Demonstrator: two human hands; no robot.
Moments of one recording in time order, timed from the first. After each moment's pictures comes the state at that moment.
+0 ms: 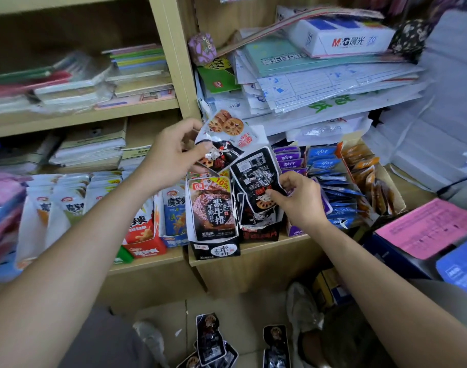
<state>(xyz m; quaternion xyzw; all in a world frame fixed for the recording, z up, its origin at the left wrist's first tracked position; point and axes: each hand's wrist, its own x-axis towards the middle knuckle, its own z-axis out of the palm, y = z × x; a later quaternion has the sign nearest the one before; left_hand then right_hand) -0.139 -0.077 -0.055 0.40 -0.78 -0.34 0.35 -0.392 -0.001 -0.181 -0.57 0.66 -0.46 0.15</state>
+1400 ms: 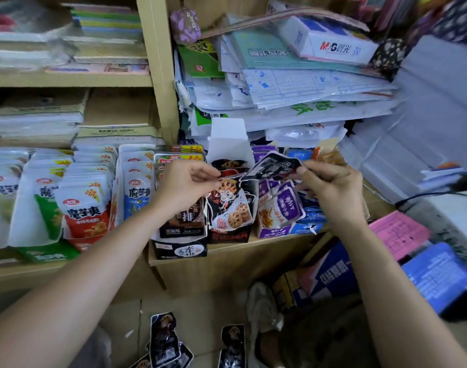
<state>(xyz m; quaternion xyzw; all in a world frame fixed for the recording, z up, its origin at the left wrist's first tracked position) -0.190 -0.075 -0.156 0.45 -0.74 -0.35 0.37 -0.453 0.032 -0.132 -0.47 0.59 -0.61 0.25</state>
